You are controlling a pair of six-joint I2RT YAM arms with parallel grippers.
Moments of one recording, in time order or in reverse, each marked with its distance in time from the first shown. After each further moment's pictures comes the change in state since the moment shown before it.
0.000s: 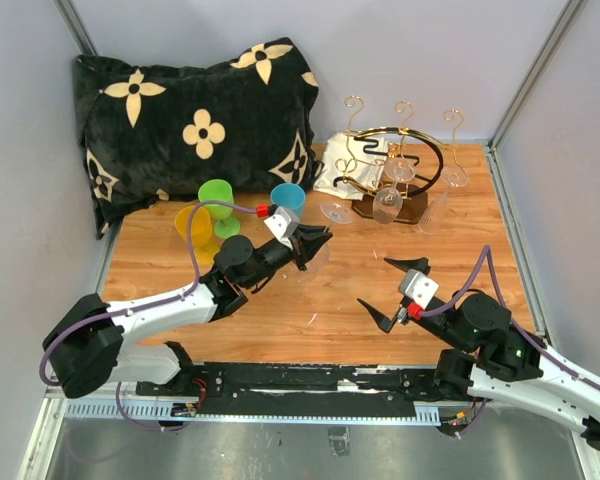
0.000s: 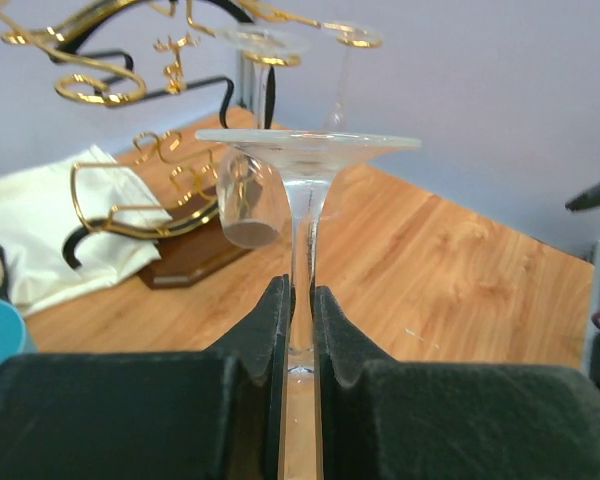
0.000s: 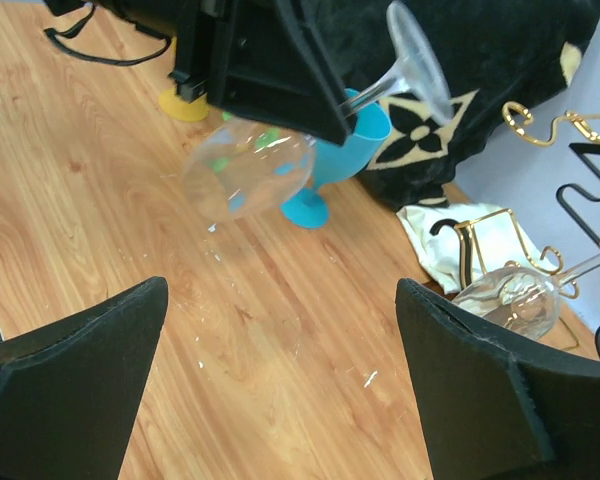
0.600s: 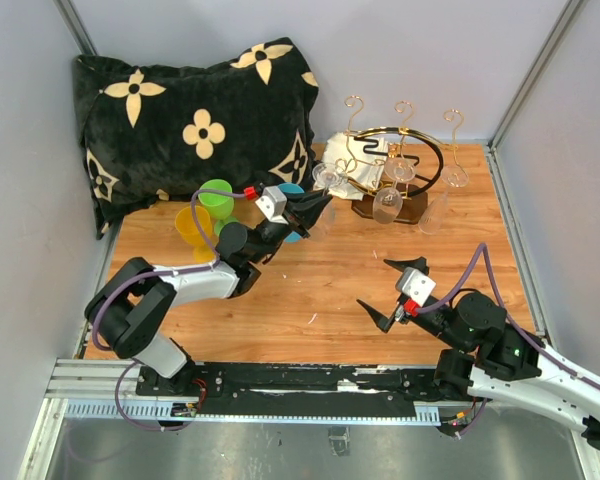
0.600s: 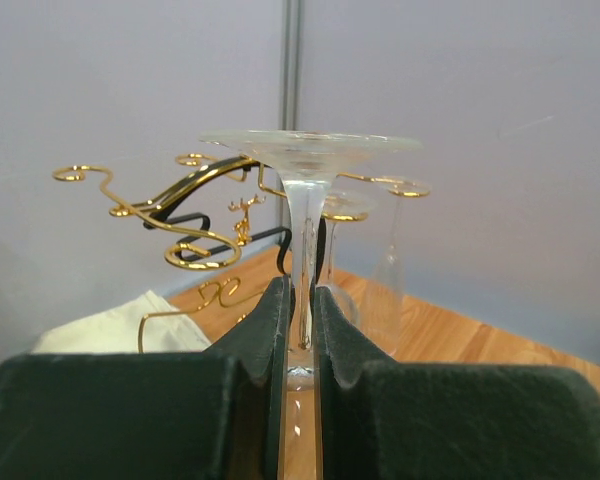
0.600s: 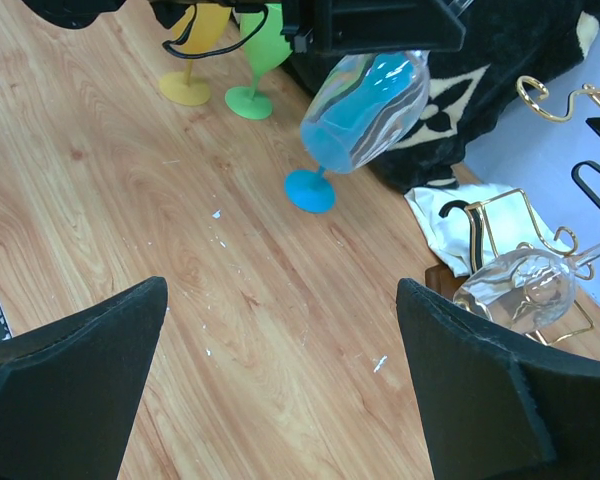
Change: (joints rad) left arm 0.149 0.317 0.084 0.561 0.109 -0.002; right arm 0.000 0.014 0.000 -0.033 0.014 0.041
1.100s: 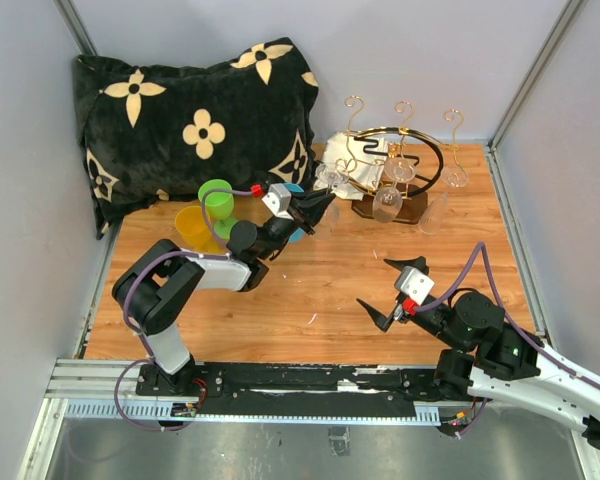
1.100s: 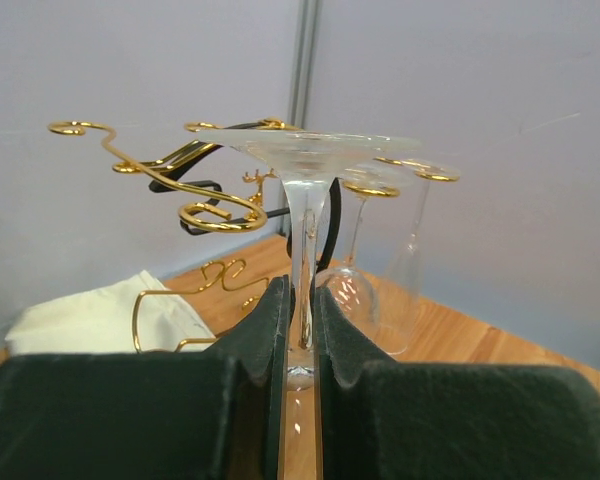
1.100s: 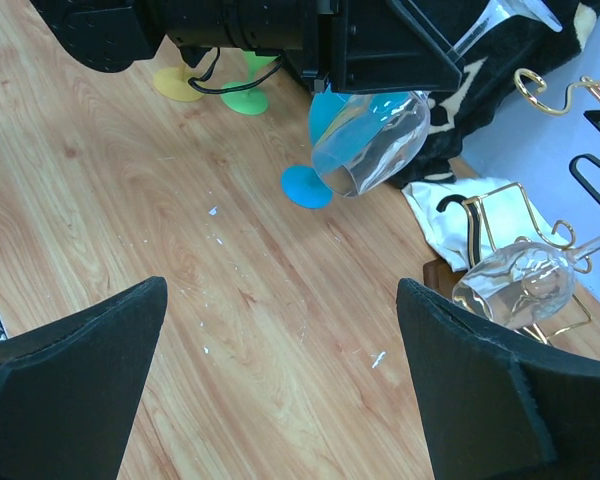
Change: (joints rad) left arm 0.027 0.181 0.048 0.149 -0.005 -0.071; right arm 0.000 0.011 0.000 0.001 0.011 0.004
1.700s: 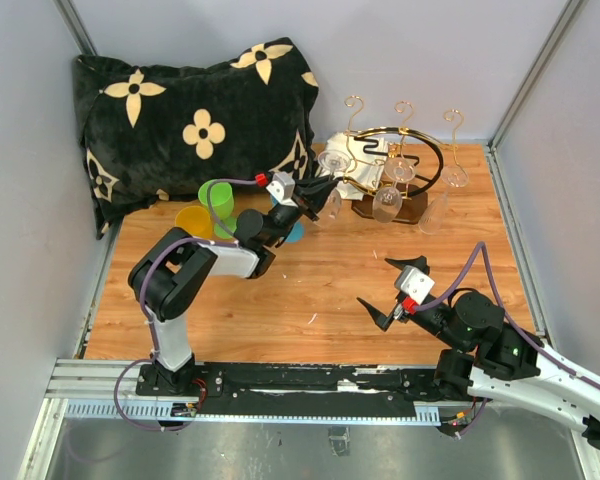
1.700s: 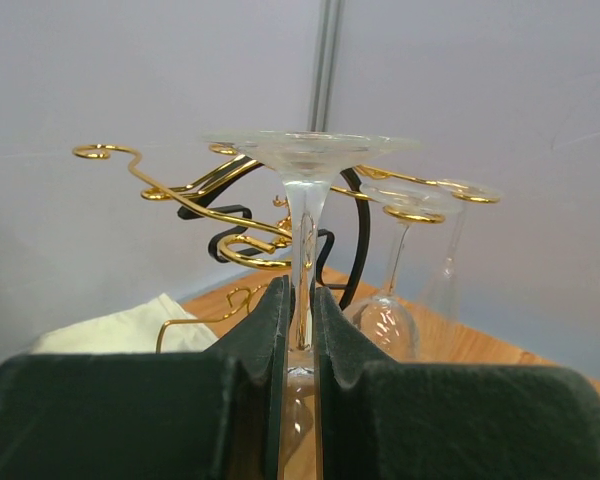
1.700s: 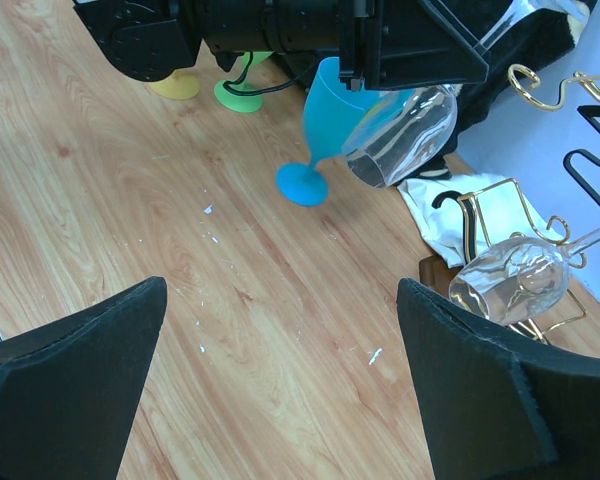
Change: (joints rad) left arm 0.043 0.119 0.122 0.034 0.013 -0.007; right arm 0.000 0.001 0.000 -0.001 0.019 0.000
